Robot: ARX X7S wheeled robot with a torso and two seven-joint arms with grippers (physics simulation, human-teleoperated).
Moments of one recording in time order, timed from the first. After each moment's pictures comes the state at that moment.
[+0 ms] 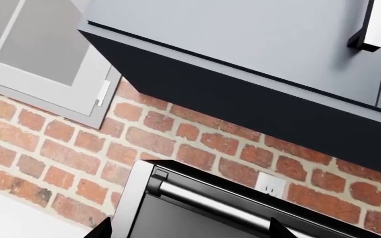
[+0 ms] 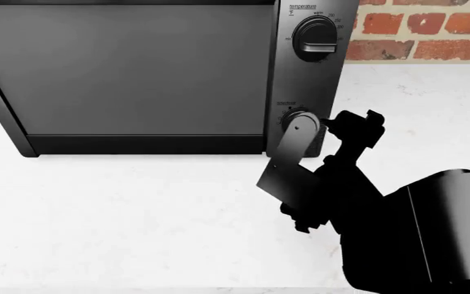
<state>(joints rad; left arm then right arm) -0.72 -0.70 -0.73 0.85 -1.83 -1.03 -1.08 1.53 0.67 -1.28 -0.62 1.39 1.38 1.05</state>
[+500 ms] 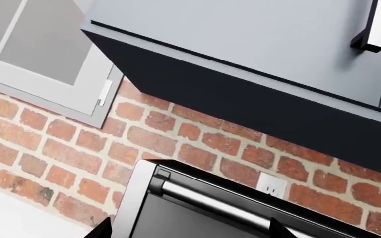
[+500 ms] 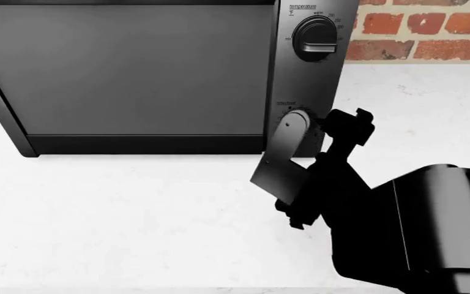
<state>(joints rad) -0.70 -0.70 -0.73 0.85 -1.82 -1.02 -1.08 1.53 0.63 -1.33 -0.56 1.34 1.35 1.00</state>
